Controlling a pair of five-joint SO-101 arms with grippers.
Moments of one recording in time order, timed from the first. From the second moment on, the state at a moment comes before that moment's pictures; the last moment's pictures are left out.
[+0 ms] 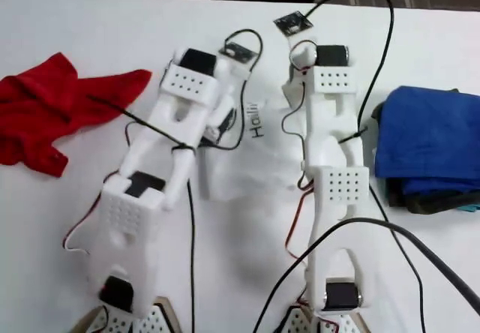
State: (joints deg) left arm 14.6 36.9 -36.3 101.1 -4.7; right arm -5.5 64.0 -75.4 96.1 25.6
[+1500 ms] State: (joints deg) left arm 3.4 24.2 -33.1 101.1 -5.4; right arm -2.5 71.6 -88.7 94.7 32.1
